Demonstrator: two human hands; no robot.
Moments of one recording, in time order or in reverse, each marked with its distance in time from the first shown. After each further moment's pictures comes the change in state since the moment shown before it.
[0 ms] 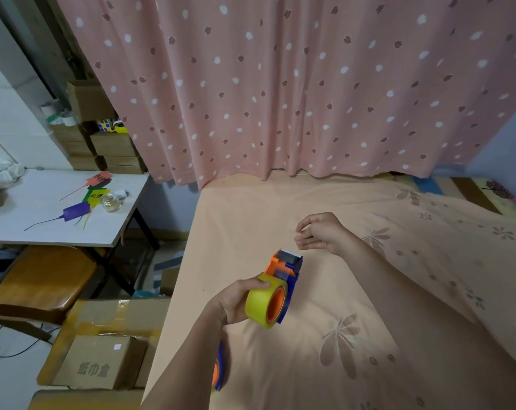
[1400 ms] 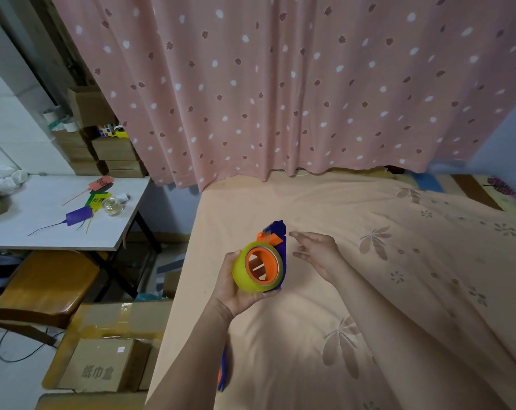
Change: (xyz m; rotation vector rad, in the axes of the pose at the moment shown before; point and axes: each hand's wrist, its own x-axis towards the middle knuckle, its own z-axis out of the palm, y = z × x) left_hand 0.003 0.012 0.007 -0.517 0.017 0.257; right_hand -0.005 0.054 0.026 0.372 0.106 -0.087
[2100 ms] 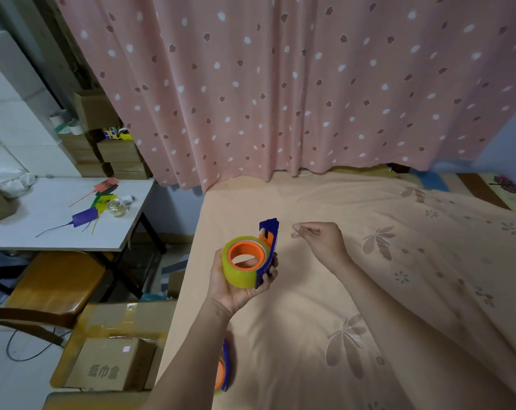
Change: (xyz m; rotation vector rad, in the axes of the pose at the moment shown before) left_hand -0.006 0.013 0.005 -0.240 -0.193 -0.184; right_hand 0.002 -0.010 -0.004 -0.351 0.011 -0.448
